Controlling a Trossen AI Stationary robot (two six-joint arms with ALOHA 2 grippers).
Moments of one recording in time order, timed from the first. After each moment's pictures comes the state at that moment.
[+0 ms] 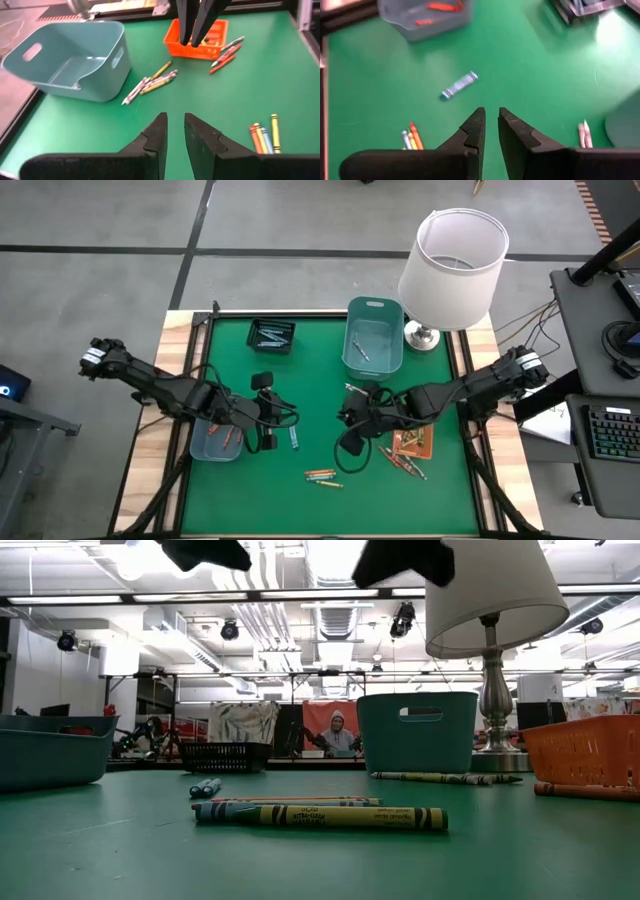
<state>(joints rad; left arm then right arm) -0.37 1.24 1.00 -0.38 -0.49 -0.18 0.31 1.60 1.37 -0.61 0.40 0.61</state>
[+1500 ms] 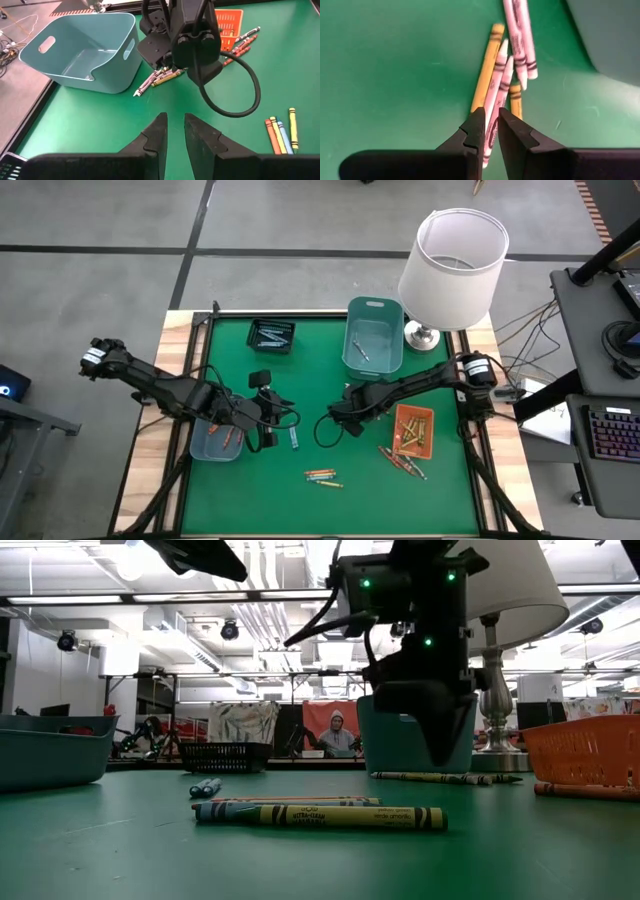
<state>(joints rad) -0.37 1.24 1.00 -0.43 -0.54 -0.19 0.11 1.97 1.37 -1.04 0.25 0.85</state>
